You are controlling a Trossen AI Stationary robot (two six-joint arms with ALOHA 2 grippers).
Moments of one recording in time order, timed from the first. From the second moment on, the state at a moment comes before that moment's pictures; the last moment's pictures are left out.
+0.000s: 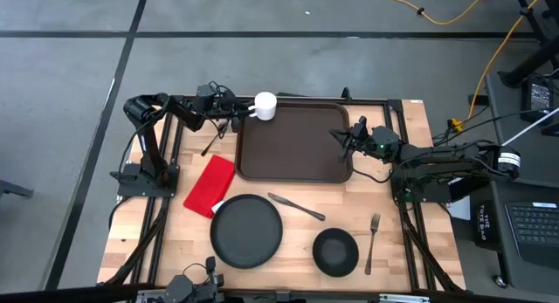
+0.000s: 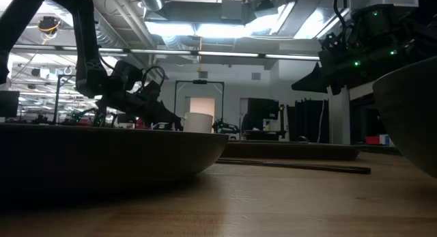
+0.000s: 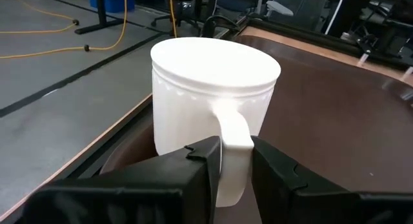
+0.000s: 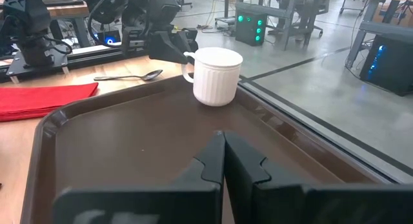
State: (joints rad) left arm 0.99 1.87 0.56 0.97 0.66 0.02; right arm -0.38 1.05 0.20 0.67 0.15 0.05
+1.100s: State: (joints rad) left arm 0.97 1.87 0.56 0.97 0.62 -0.03; right arm -0.38 1.05 0.20 0.67 0.15 0.05
